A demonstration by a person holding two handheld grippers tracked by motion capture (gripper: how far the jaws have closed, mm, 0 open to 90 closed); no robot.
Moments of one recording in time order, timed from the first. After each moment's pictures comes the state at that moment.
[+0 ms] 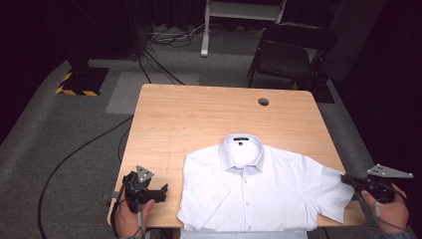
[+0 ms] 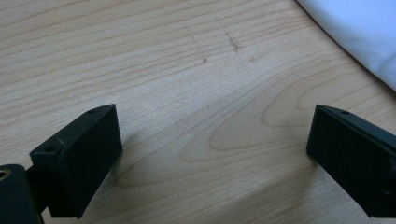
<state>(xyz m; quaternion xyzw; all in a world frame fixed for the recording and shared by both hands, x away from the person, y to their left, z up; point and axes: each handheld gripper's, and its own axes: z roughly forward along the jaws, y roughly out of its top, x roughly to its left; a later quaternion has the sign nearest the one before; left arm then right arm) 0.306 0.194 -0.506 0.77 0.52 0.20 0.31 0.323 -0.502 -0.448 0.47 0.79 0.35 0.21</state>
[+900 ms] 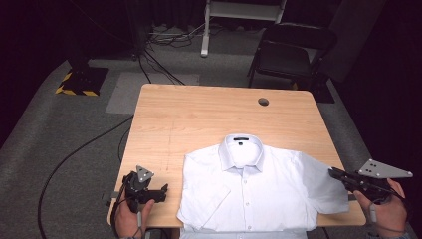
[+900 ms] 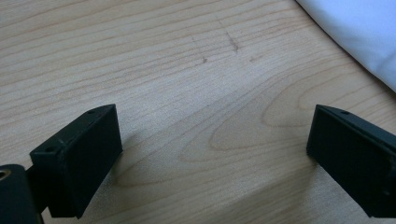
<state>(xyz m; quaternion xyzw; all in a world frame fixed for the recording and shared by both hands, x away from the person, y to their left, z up) 0.306 0.194 -0.506 0.77 0.52 0.20 0.31 0.301 -0.423 -0.381 0.35 0.82 0.38 0.24</state>
